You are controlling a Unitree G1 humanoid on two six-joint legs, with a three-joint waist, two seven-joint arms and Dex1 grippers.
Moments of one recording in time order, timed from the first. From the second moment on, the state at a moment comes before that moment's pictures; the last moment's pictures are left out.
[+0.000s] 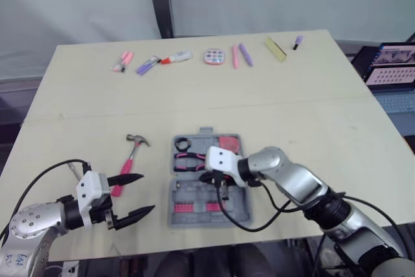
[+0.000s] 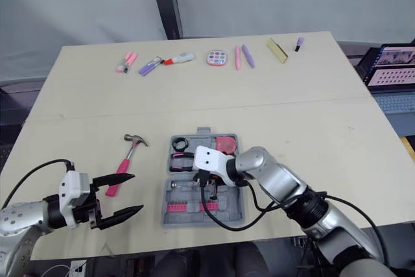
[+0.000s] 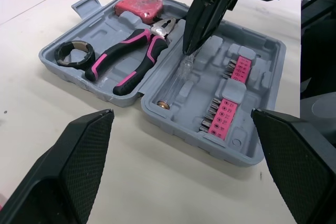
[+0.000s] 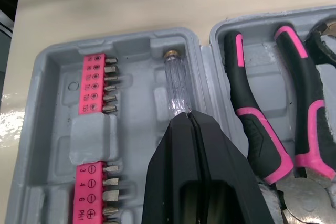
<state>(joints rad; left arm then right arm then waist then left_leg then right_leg) 0.30 0.72 0.29 -0.32 -0.47 0.15 -1.04 -0.61 -0.50 0.63 -0.14 0.15 0.59 0.93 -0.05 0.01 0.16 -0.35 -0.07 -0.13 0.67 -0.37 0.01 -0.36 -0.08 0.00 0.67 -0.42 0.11</state>
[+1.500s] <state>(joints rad) 0.33 0.72 0.30 -0.32 -0.47 0.13 -1.04 -0.56 -0.44 0.58 -0.07 0.08 0.59 0.96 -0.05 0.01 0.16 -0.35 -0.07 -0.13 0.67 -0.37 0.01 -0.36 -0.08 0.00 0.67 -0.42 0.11</state>
